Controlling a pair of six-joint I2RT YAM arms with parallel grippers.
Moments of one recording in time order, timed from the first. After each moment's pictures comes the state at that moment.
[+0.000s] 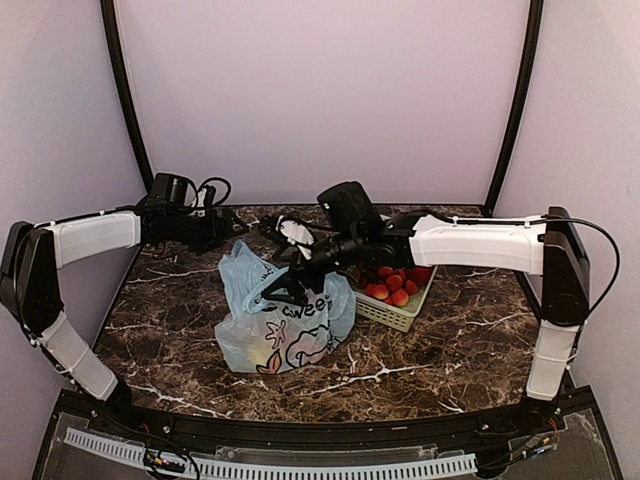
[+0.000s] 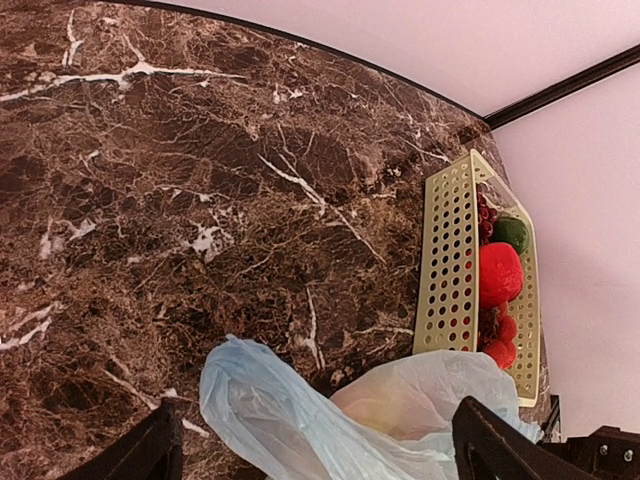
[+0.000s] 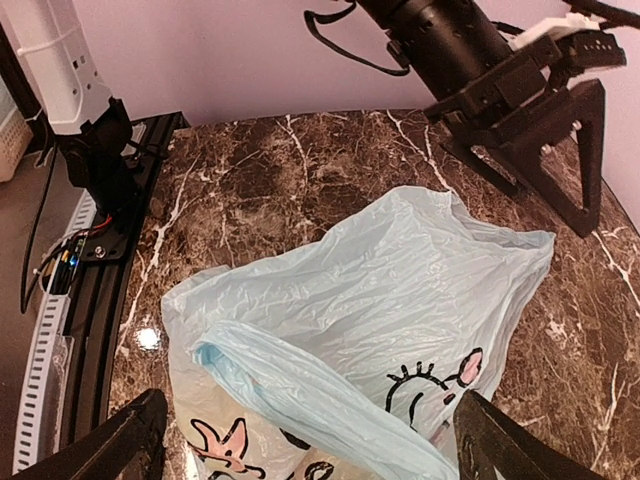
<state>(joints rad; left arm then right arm) -0.27 1.57 1.11 -0.24 0.43 -0.48 0.98 1.88 1.50 -0.18 -0.49 -0.24</state>
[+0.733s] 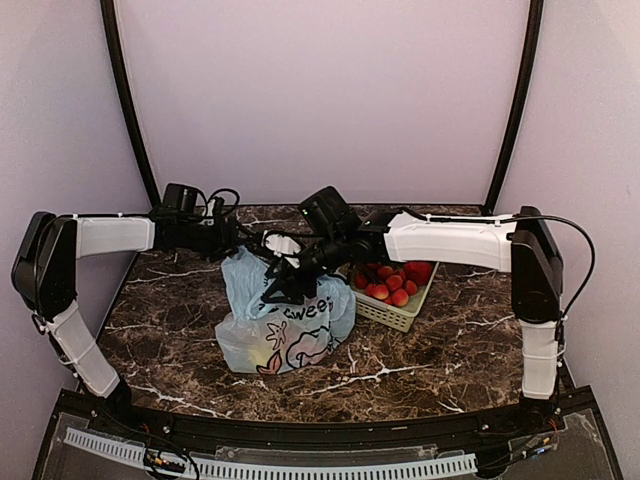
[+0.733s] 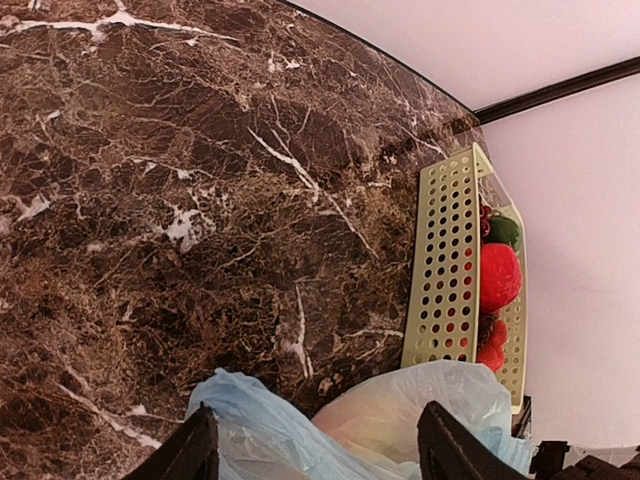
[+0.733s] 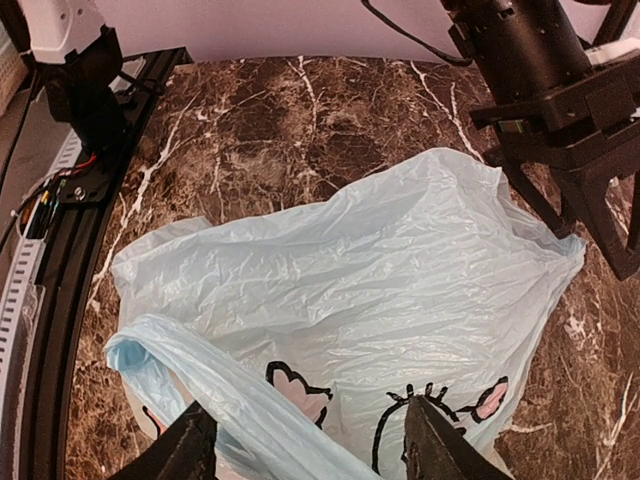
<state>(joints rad) -0.27 1.69 1.10 -0.12 0.51 -0.57 0.98 2.03 1.69 -0.37 -0.50 -0.39</state>
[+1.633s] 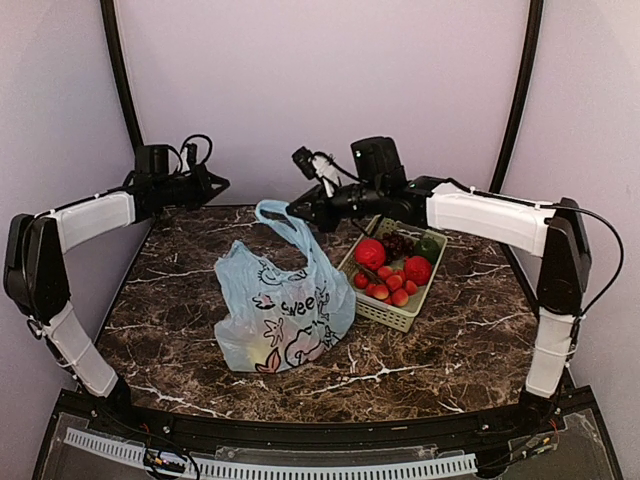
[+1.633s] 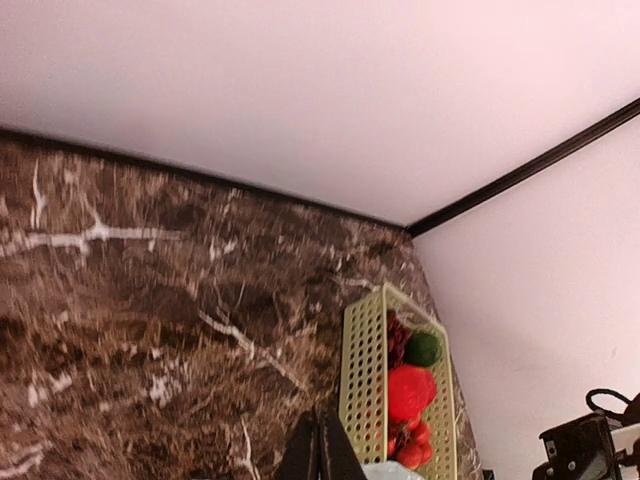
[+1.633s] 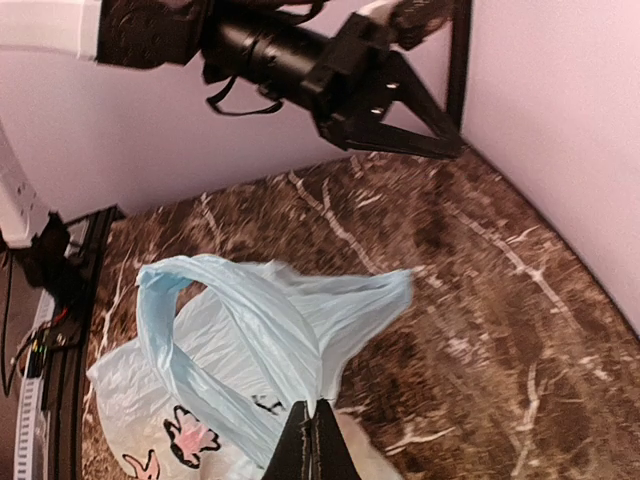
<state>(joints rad) -0.18 1.66 1.22 0.00 0.54 -0.66 0.83 1.92 1.64 -0.15 -0.52 -0.11</state>
